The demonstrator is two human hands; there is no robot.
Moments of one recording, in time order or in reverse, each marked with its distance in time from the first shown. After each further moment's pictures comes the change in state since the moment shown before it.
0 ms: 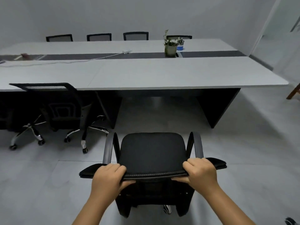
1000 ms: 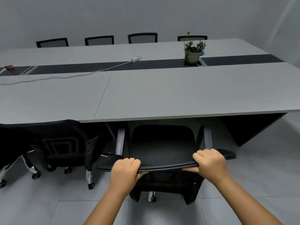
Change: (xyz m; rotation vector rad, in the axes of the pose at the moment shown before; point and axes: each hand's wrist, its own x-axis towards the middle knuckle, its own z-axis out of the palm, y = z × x) left_hand 0.241 -0.274 0.182 0.037 -0.029 0.076; right_hand 0.290 0.022 0.272 -0.134 -0.043 -0.077
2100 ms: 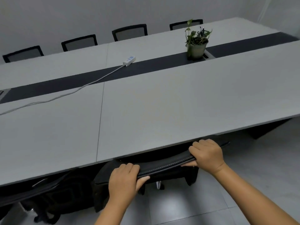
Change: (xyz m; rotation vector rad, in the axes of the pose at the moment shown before) left_hand 0.125 -0.167 0.093 -0.137 -0.093 -0.002; right_hand 0.174 0.000 0.163 0.044 0.153 0.055
